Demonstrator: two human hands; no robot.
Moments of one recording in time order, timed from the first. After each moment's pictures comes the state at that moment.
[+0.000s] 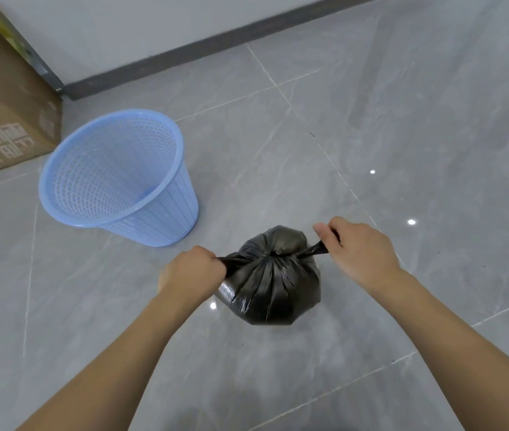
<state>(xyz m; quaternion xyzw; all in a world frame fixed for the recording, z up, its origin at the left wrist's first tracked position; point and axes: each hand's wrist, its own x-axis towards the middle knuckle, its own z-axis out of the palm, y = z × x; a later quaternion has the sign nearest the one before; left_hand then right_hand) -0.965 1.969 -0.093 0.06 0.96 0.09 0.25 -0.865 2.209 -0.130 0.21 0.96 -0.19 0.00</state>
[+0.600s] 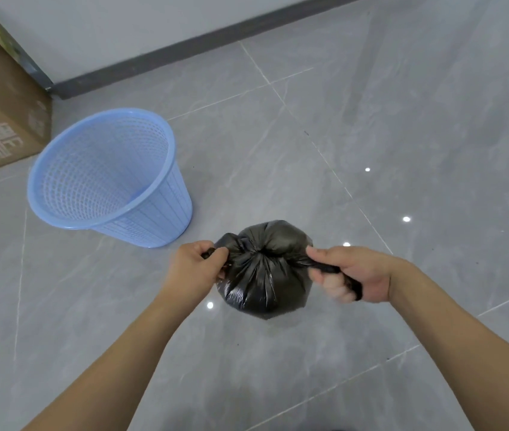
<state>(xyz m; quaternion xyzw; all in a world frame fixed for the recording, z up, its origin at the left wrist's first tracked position) -0.960 1.969 -0.112 0.03 0.86 0.46 0.23 -0.852 2.217 -0.124 0.19 0.53 -0.74 0.36</state>
